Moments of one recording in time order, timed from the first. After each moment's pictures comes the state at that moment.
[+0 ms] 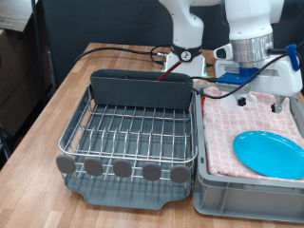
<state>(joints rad) 0.22 0.07 0.08 -2.42 0.44 2.75 1.48</state>
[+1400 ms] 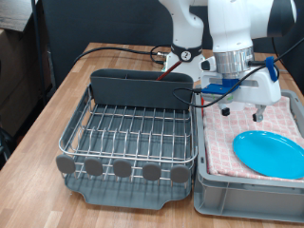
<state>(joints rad) 0.19 0.12 0.09 -2.48 0.67 2.89 1.24</state>
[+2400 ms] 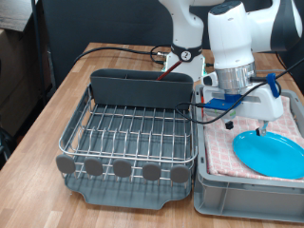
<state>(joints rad) 0.18 0.24 0.12 -2.40 0.79 2.91 1.12</state>
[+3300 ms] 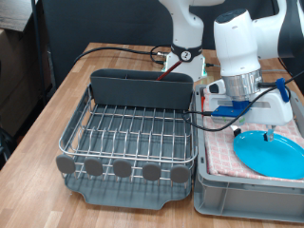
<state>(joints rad) 0.16 0.29 0.20 -2.37 0.91 2.99 0.97</state>
